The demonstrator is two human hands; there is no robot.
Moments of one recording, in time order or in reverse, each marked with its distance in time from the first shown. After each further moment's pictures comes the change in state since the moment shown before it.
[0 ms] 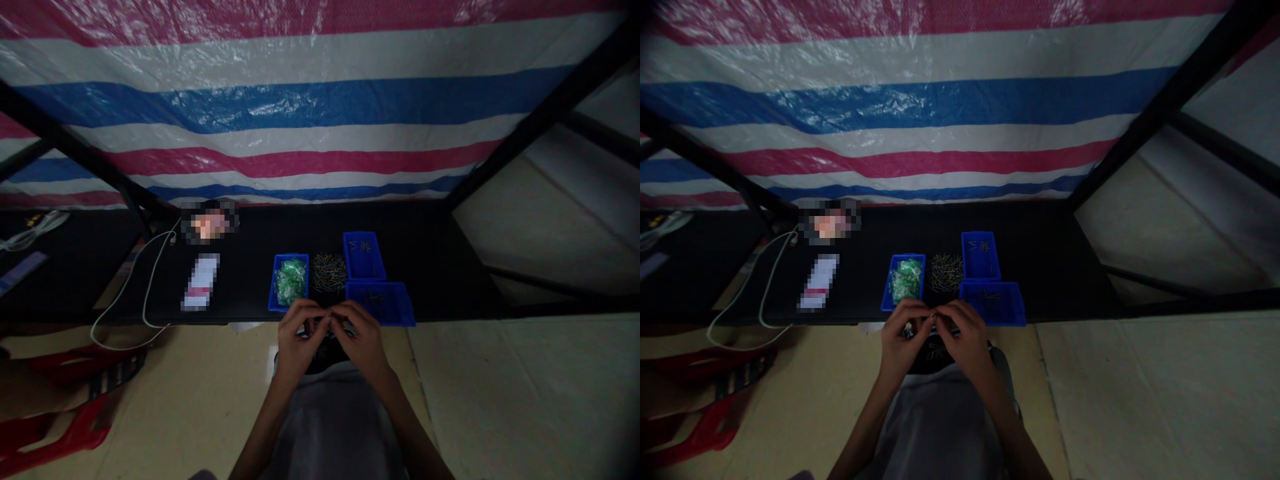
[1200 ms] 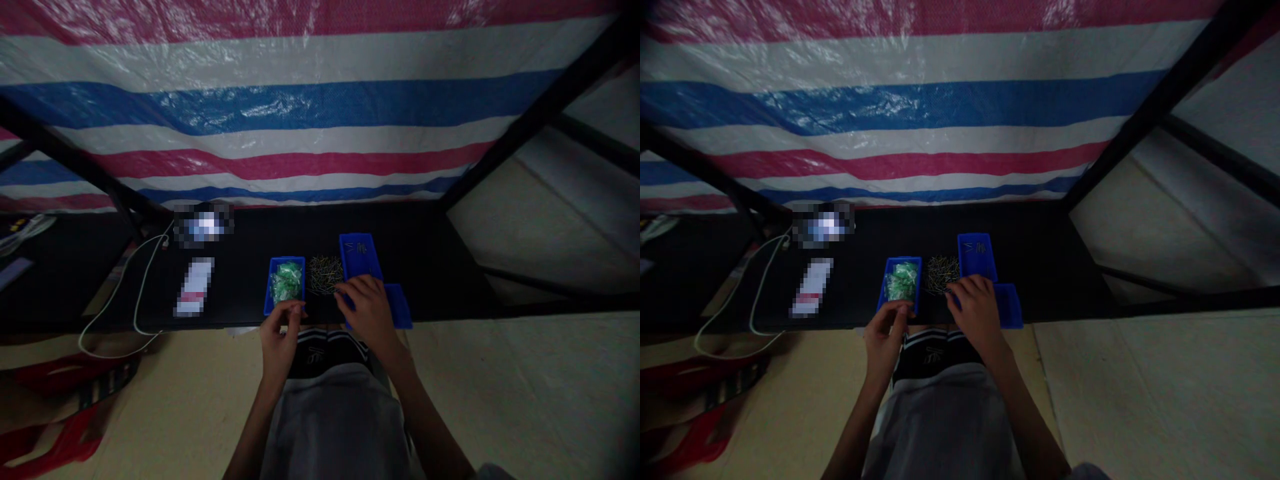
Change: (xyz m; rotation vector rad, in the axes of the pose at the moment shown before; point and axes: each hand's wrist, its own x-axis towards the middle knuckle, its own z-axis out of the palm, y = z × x) left_hand -0.003 -0.019 -0.014 -0.026 0.121 -0.384; right_hand 0.041 0.025 -0.025 -0.615 -0.167 -0.034
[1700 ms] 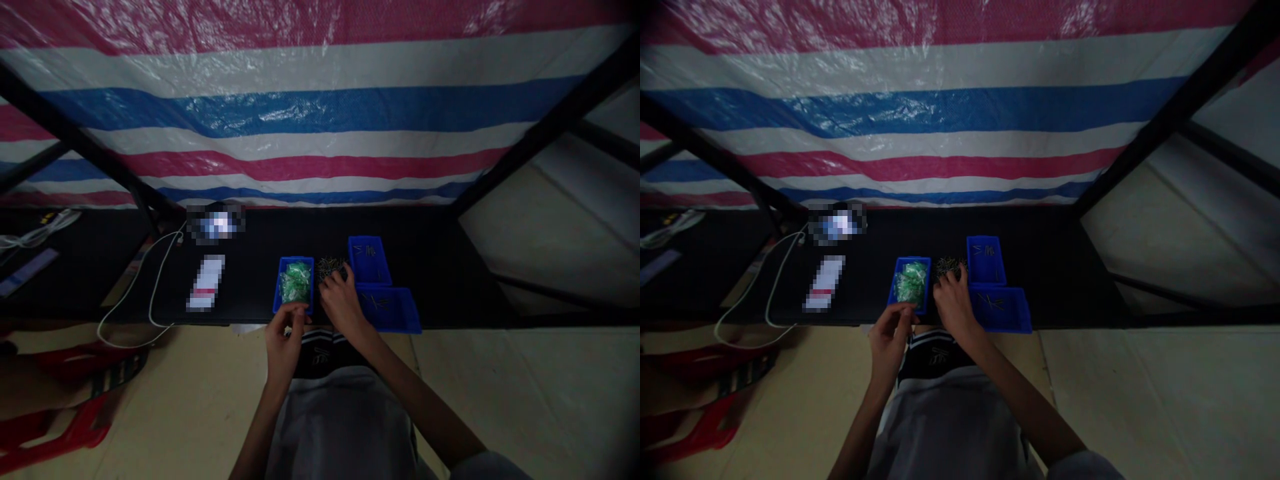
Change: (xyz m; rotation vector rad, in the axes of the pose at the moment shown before) left_hand -0.006 -0.003 -0.007 -0.032 0.041 -0.048; right_hand 0.035 -0.031 0.054 -0.256 -0.302 -0.178
